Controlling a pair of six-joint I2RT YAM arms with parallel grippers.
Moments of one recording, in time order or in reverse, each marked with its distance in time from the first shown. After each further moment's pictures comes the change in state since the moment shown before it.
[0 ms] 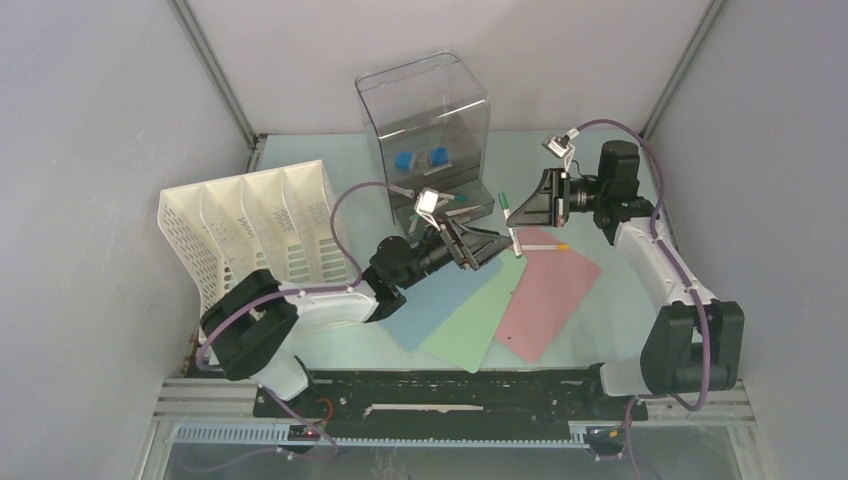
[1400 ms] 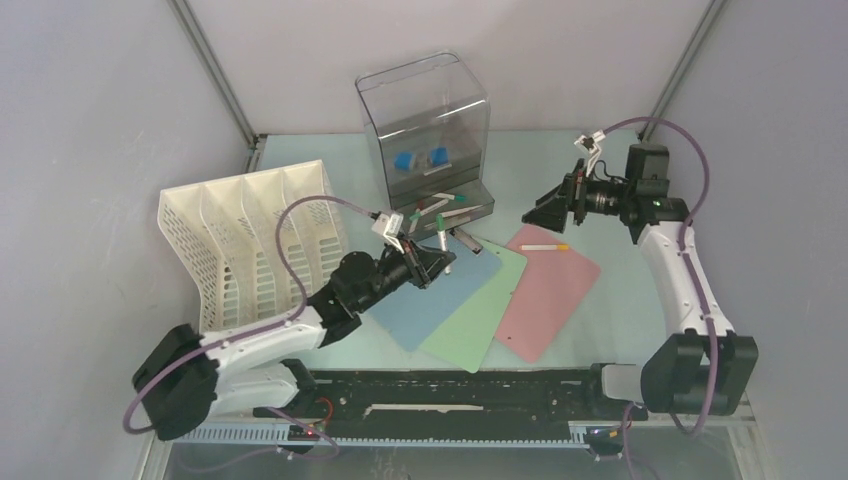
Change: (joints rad) left arm 0.045 -0.359 -0.227 -0.359 -0.115 0.255; right arm -0.082 -0.076 0.088 -0.397 0.280 -0.445
